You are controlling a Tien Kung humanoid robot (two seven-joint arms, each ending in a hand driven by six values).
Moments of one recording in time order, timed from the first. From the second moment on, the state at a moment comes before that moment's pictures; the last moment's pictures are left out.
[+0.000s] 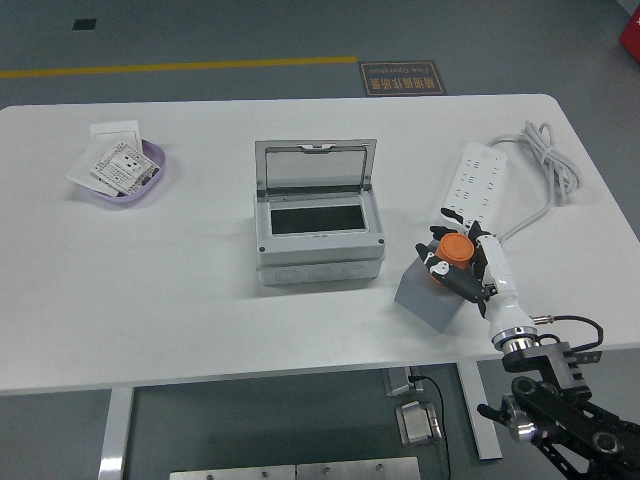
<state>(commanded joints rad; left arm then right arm) -0.02 0.26 -0.36 -0.18 0.38 0.00 0.19 0.09 -0.34 0.84 1.36 -0.95 -0.55 0.39</state>
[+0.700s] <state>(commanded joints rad) -0.01 0.26 -0.28 -0.18 0.29 0.00 0.16 0.10 -0.33 0.82 1.38 -0.93 -0.56 0.38</state>
